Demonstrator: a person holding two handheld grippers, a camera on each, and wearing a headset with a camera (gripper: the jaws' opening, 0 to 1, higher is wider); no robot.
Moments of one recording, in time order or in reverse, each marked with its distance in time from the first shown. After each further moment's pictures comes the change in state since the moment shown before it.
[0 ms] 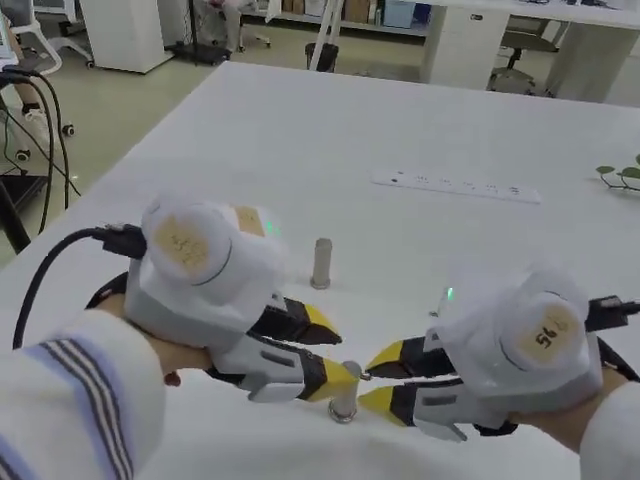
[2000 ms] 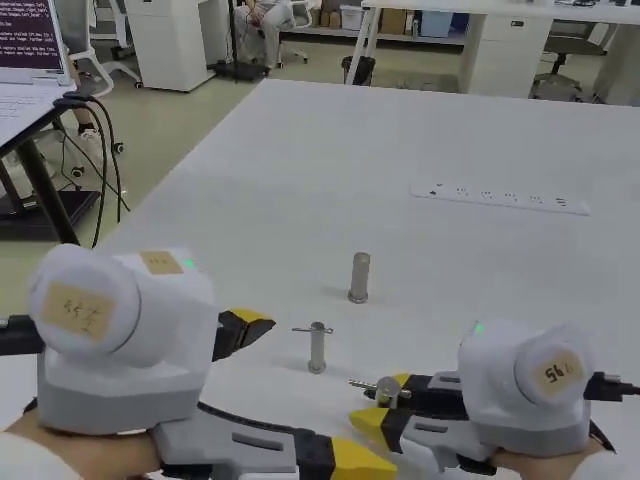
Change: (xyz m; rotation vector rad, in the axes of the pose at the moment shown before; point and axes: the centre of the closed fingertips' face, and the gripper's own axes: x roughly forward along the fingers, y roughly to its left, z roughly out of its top) left arm -0.046 -0.010 -0.012 -0.292 -0.110 0.220; right arm 0.045 -0.005 0.009 0.298 -0.224 -0.013
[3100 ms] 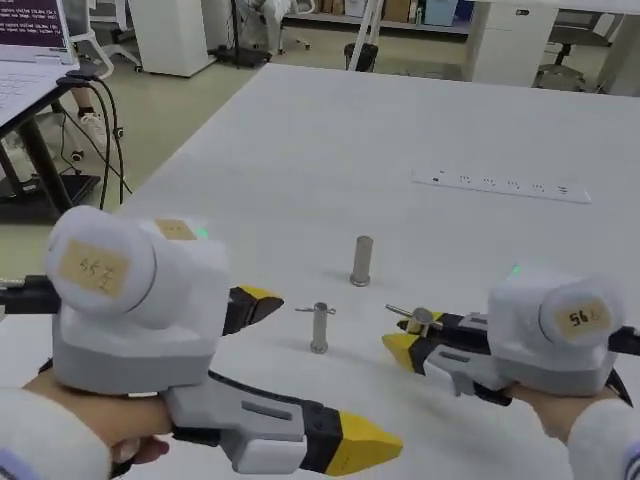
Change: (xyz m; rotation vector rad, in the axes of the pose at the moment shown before) left arm 0.001 -0.006 0.001 0.017 0.008 -0.027; right arm -0.019 -0.063 0.022 -0.016 -0.064 -0.213
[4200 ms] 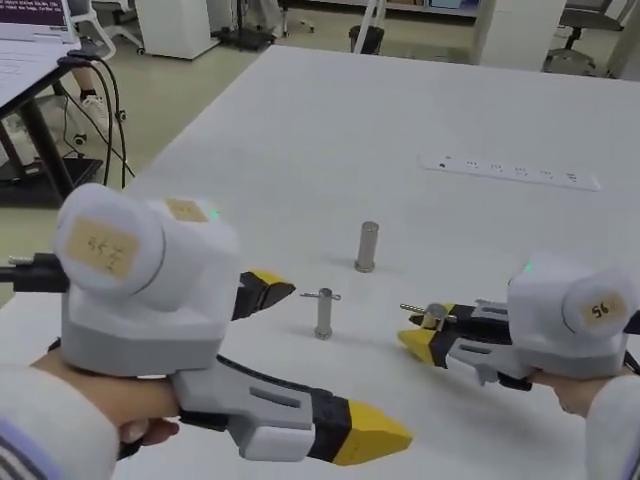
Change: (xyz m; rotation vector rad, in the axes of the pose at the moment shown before) left arm 0.001 -0.002 0.000 0.001 0.003 -0.022; right arm 0.005 -0.004 -0.019 -0.076 0.014 0.115
